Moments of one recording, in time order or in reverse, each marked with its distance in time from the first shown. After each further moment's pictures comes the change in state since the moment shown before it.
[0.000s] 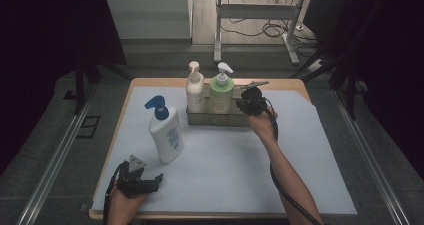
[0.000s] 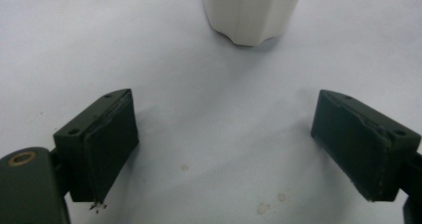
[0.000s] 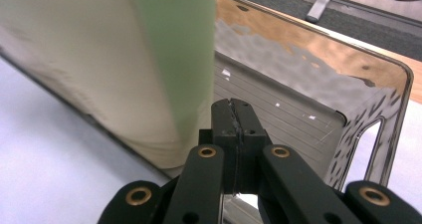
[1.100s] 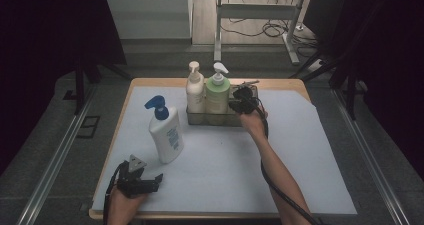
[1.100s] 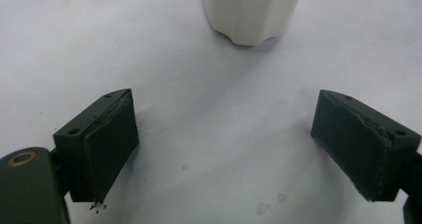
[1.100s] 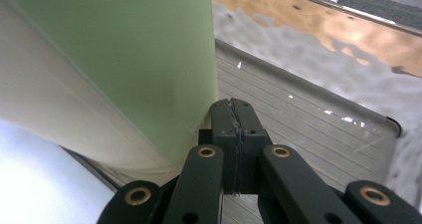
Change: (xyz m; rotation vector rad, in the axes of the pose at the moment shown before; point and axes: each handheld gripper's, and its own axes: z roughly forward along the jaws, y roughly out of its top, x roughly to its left) left arm 0.000 0.000 0.000 0.001 -0.001 -0.001; right arm 0.009 0.004 0.035 0.042 0.044 0.040
